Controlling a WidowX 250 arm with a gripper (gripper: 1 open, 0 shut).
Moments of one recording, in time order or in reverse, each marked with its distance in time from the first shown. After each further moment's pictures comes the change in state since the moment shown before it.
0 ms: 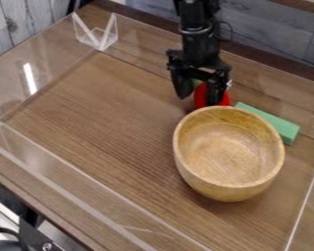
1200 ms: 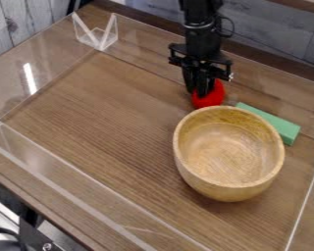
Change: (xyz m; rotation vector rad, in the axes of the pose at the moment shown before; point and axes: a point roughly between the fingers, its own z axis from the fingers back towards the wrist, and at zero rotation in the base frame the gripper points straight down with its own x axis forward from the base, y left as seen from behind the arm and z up) arm 0.014 0.018 -0.002 0.036 -0.010 0.056
